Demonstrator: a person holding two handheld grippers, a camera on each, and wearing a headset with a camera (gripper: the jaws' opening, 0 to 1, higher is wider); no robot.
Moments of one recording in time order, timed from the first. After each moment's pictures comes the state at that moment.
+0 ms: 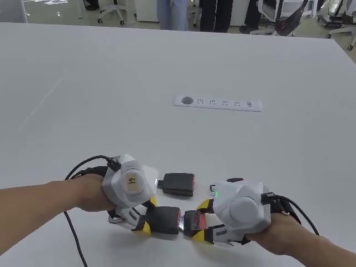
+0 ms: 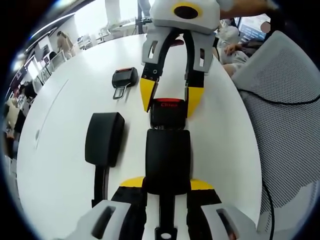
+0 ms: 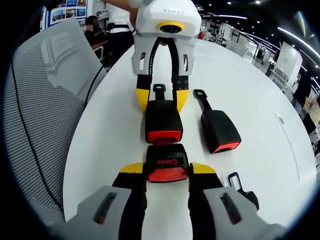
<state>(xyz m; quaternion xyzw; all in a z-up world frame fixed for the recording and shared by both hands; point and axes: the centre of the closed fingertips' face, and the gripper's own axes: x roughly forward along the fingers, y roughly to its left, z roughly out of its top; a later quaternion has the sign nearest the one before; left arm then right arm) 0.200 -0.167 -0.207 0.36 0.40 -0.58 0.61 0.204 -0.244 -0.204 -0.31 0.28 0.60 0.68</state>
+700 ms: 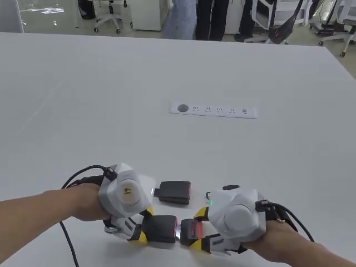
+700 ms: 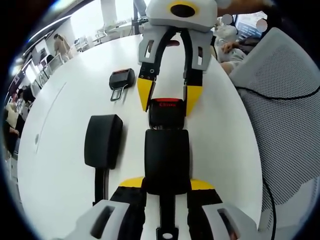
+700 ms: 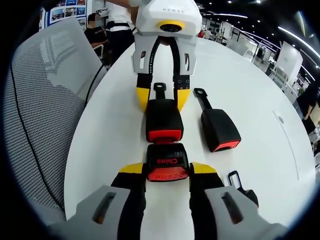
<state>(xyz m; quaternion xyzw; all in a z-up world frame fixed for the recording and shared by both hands) 0.202 -0.168 -0.209 0.36 0.39 -0.59 0.61 0.204 -0.248 -0.206 -0.31 0.29 0.60 0.68</state>
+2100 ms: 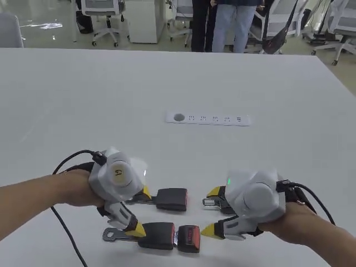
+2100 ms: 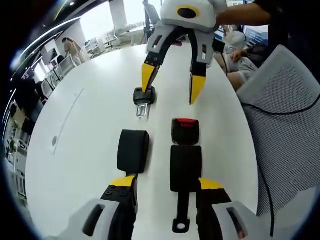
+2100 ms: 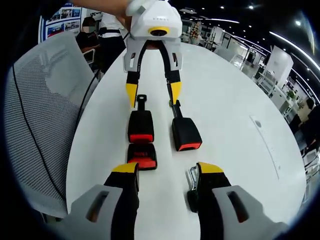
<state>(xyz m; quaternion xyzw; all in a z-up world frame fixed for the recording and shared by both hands) 0.232 -0.171 -0.158 0.35 0.37 -0.56 0.65 0.240 -0.282 -0.152 -0.31 0.26 0.57 0.72</state>
